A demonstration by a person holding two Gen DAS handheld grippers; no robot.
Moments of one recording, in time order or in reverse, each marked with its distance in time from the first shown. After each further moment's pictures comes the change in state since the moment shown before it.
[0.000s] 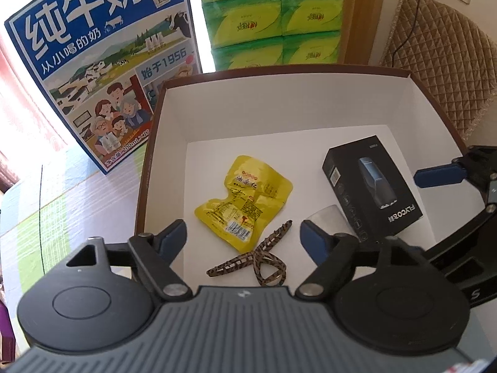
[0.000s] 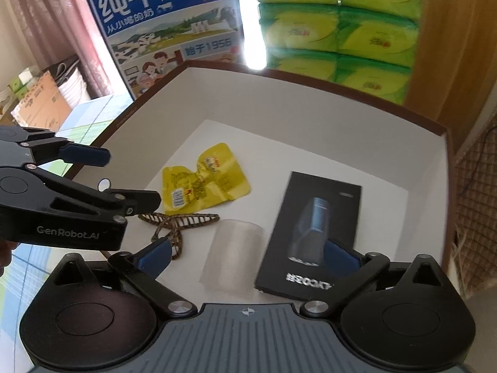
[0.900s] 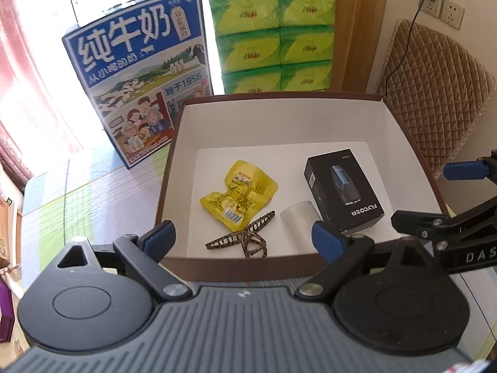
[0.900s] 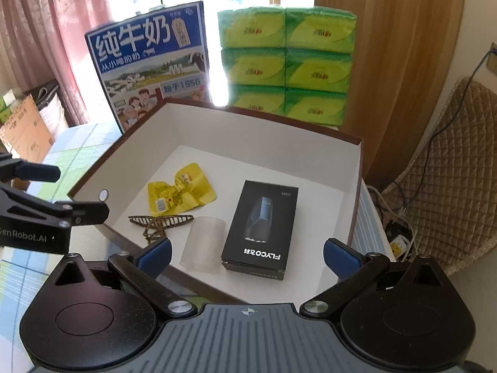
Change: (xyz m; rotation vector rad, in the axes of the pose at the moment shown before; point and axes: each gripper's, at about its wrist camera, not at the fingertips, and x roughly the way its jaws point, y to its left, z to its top) left arm -0.086 -0.015 -0.025 -0.063 -0.079 0.027; right arm -0.094 0.004 -0.030 0.037 -0.123 -0.124
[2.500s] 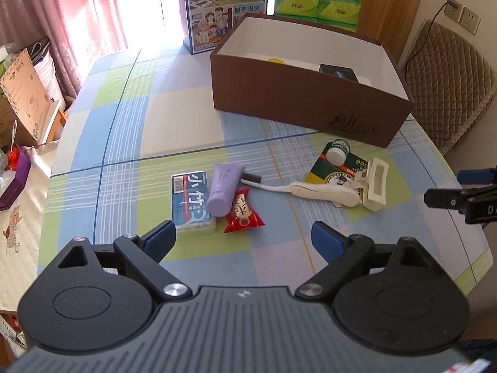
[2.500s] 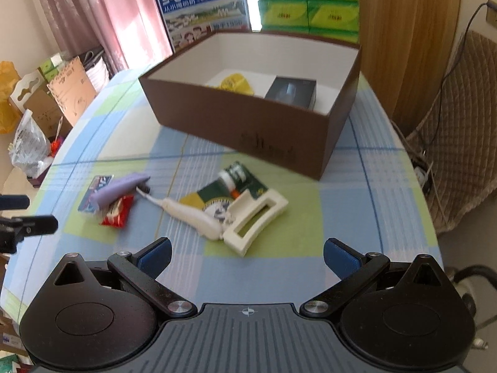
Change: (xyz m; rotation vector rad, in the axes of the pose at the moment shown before) left arm -0.132 -0.035 -0.211 -0.255 0.074 0.101; right arm -0.088 -0.005 -0.171 -0.035 0.096 0.144
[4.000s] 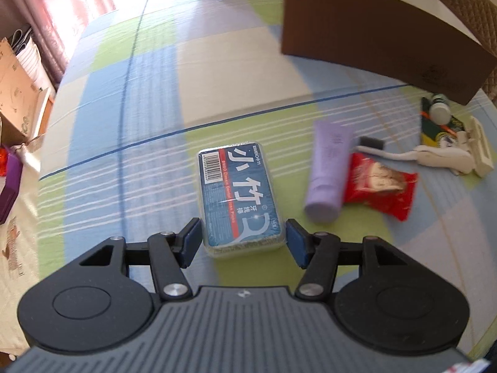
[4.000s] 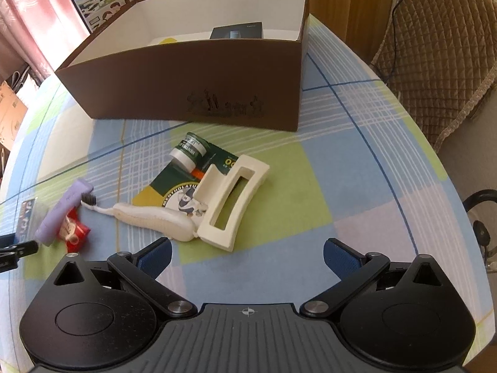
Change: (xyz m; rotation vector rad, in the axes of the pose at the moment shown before) left arm 0.130 0.124 0.001 0.094 0.130 0.006; right arm 0.071 -0.002 0.005 0.264 0.115 -0.165
